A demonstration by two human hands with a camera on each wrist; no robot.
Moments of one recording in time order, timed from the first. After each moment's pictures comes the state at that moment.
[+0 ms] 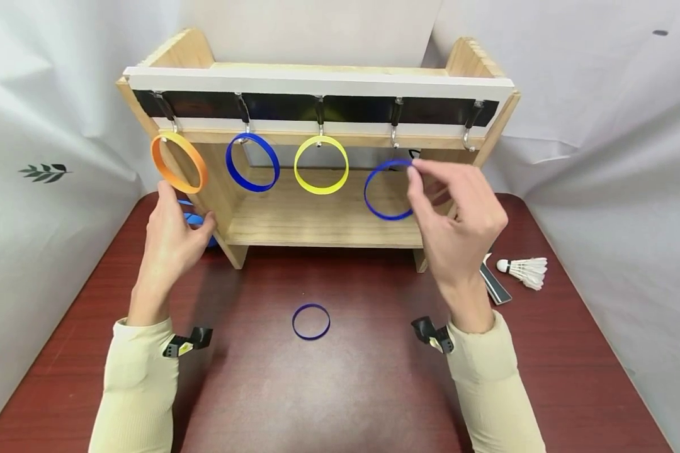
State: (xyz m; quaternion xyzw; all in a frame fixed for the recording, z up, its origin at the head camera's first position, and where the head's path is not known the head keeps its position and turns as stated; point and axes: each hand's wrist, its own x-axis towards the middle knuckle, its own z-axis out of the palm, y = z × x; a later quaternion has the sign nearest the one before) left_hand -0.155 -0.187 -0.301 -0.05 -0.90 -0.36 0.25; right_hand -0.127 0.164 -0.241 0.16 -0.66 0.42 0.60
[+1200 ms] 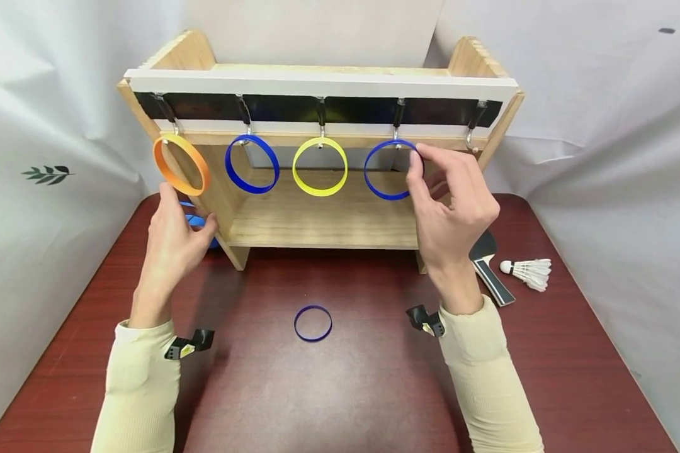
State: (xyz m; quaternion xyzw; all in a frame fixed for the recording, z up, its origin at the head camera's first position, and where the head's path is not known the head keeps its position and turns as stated) left_hand -0.156 -0.186 -0.302 -0.05 -0.90 -0.36 0.25; right_hand -0.146 0.154 -0.237 0.12 -0.63 0.41 0.65
